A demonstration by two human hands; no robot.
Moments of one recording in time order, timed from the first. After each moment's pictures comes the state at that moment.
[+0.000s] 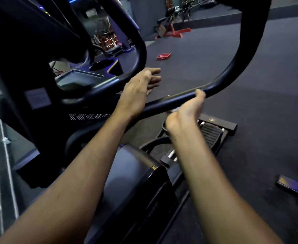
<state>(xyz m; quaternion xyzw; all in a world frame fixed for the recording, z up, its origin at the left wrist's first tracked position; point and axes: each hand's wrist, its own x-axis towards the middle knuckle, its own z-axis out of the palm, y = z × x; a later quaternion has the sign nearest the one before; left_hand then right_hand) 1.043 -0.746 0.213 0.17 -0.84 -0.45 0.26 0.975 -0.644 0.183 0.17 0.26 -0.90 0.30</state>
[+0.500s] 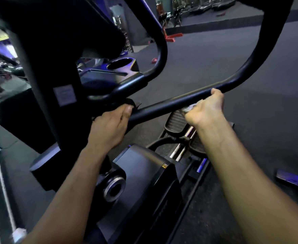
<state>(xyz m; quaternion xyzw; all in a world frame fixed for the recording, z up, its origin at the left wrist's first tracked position) 1.198 -0.798 0.199 0.28 -0.94 -0.07 0.19 1.001 -0.650 0.191 0.16 0.26 -0.90 0.31</state>
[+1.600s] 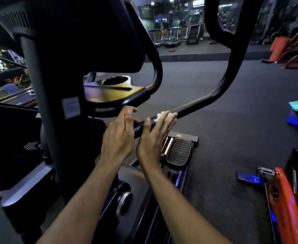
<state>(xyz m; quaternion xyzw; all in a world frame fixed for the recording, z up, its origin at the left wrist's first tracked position) 1.204 -0.820 0.184 0.14 -0.88 -0.30 0.35 1.145 -0.765 0.126 -0.13 0.70 -0.69 -0.14</state>
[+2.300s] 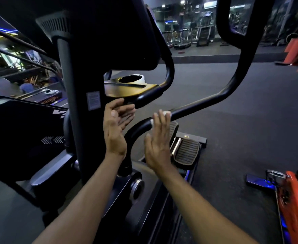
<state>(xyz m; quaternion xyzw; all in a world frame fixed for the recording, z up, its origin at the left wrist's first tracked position) 1.237 -0.839 0.172 0.01 -0.65 -0.59 0.47 1.172 -0.745 0.099 -0.35 0.72 -0.56 -0.22</state>
